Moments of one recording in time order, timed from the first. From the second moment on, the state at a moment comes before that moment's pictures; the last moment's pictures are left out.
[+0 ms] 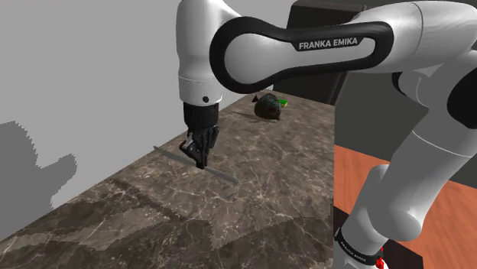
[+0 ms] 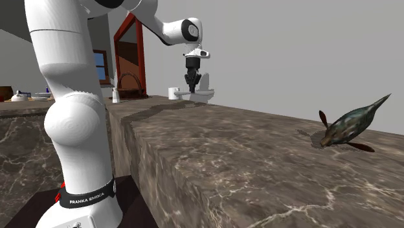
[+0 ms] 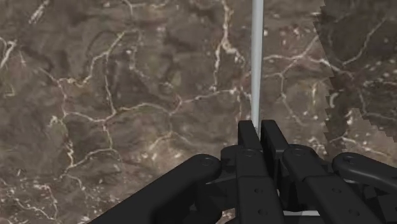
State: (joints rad) arm 0.14 -0.07 0.50 -1.85 0.06 1.74 0.38
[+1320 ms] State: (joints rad) arm 0.15 -0.01 0.50 -1.52 0.03 1.46 0.40
